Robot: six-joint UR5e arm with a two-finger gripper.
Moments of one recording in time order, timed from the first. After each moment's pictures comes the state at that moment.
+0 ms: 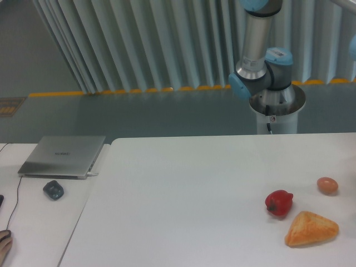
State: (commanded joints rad) arm 2.81 -1.89 -1.43 -1.27 1.64 2.06
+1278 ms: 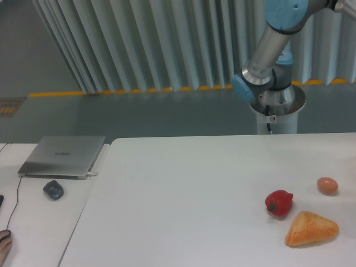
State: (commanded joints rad) arm 2.89 -2.08 -1.42 -1.02 1.59 2.08
